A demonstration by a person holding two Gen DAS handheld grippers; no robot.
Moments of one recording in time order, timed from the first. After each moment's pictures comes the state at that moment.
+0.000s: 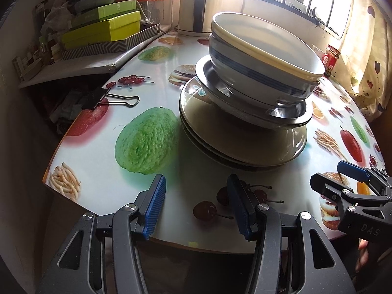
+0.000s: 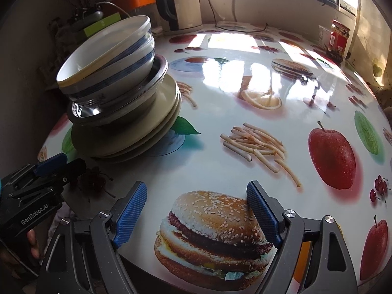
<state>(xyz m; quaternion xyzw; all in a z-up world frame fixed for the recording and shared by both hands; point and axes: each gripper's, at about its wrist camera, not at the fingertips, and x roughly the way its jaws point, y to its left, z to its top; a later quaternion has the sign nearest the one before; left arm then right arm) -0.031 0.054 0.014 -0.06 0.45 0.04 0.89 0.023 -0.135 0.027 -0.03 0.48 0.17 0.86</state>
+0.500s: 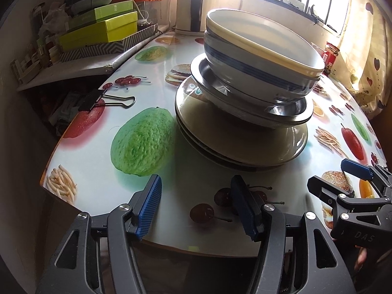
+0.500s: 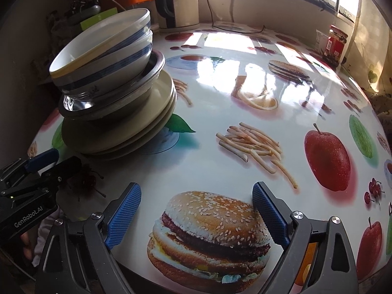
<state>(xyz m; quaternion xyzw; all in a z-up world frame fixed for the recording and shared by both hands) -0.027 0.053 0.012 -0.06 0.45 0.04 0.89 0.022 -0.129 0.023 -0.05 0.47 0.15 0.87</state>
